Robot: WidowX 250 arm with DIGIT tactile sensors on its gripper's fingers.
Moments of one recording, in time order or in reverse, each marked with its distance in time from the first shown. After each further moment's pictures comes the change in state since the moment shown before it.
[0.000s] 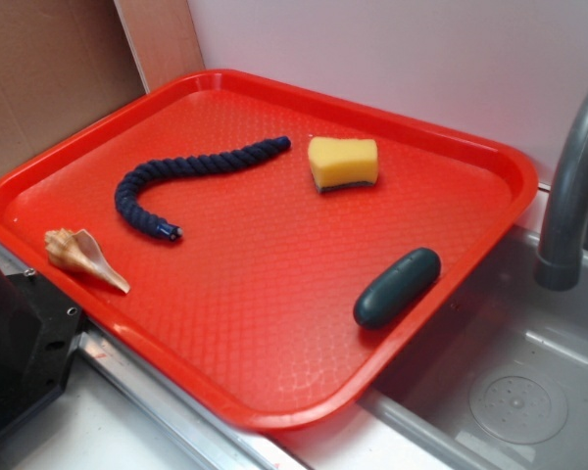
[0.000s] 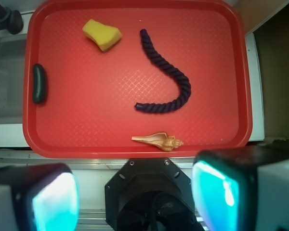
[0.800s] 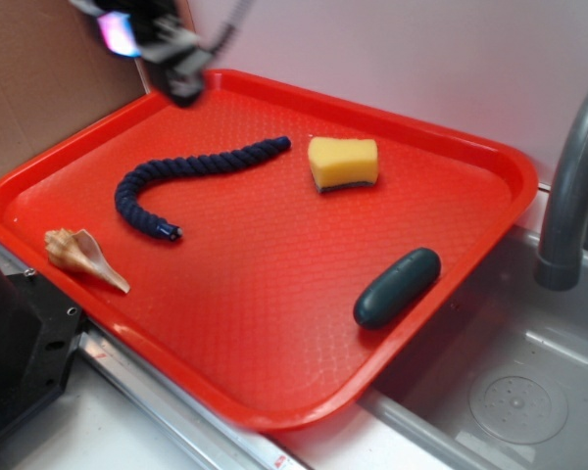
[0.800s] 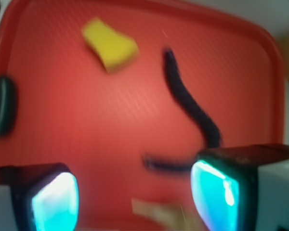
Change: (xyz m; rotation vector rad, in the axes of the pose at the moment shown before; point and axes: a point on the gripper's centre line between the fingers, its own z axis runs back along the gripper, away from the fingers) arm 0.086 -0.029 -0.117 0.106 0.035 -0.196
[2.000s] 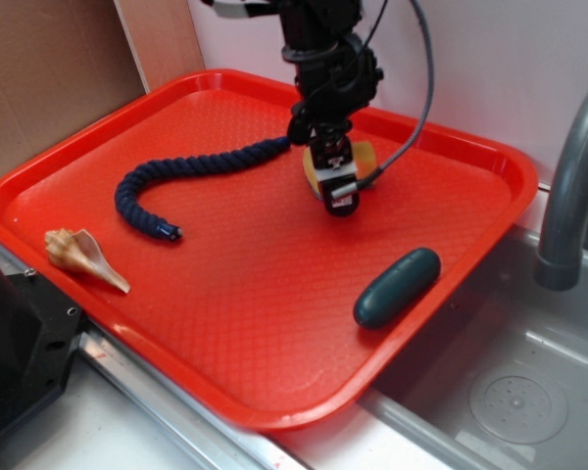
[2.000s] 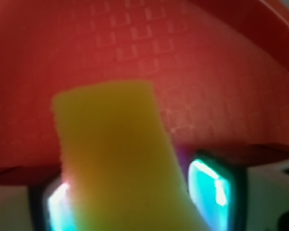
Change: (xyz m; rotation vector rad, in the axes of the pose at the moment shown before) arm 0.069 -0.013 -0.108 -0.218 -0.047 -0.417
